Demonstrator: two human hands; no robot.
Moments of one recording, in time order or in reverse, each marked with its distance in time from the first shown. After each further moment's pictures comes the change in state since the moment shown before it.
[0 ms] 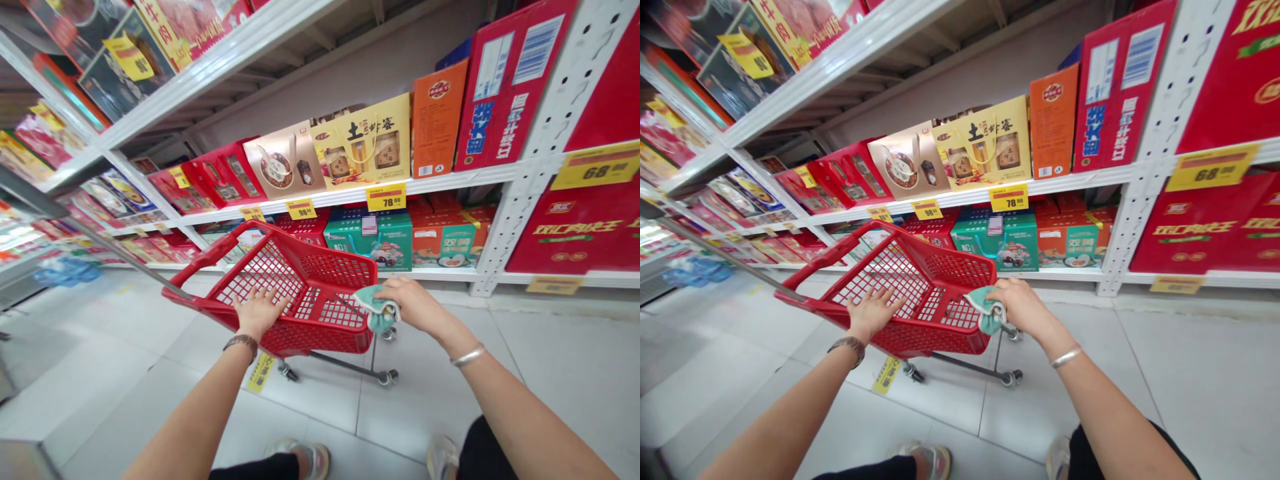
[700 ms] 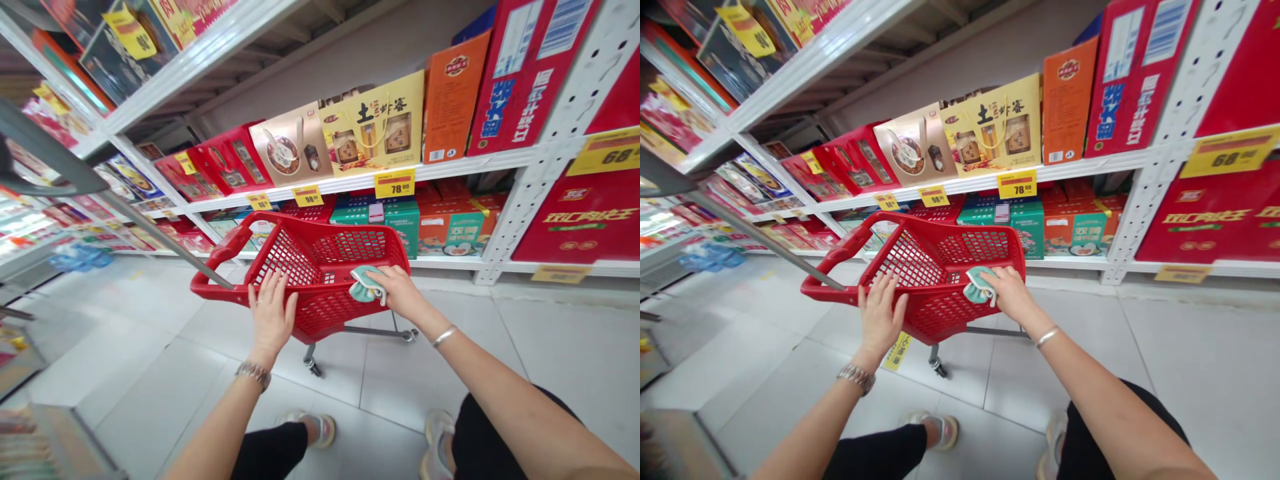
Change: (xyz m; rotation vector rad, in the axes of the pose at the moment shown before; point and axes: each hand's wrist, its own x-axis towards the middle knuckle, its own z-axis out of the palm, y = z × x) left_hand -0.068 0.012 0.031 -0.408 0.685 0.201; right_hand 0.009 -0.015 0.055 -0.023 0.108 0.090
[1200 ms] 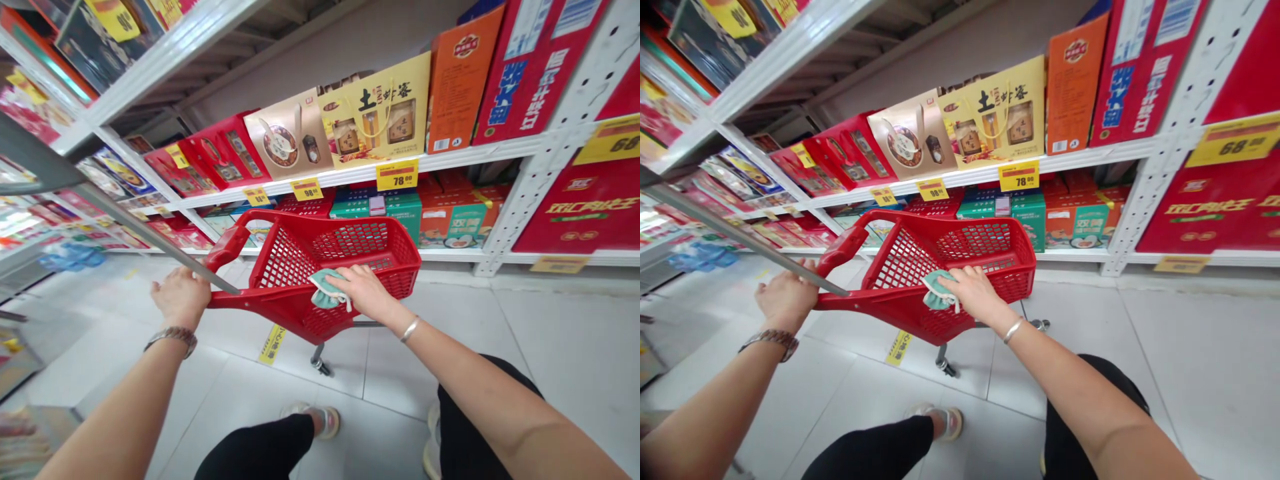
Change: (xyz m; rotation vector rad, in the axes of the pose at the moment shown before) left_hand 0.086 -0.111 -0.090 0.477 -0.313 -0.468; right_hand 0.035 -0.085 0.007 -0.149 -0.052 -0.191
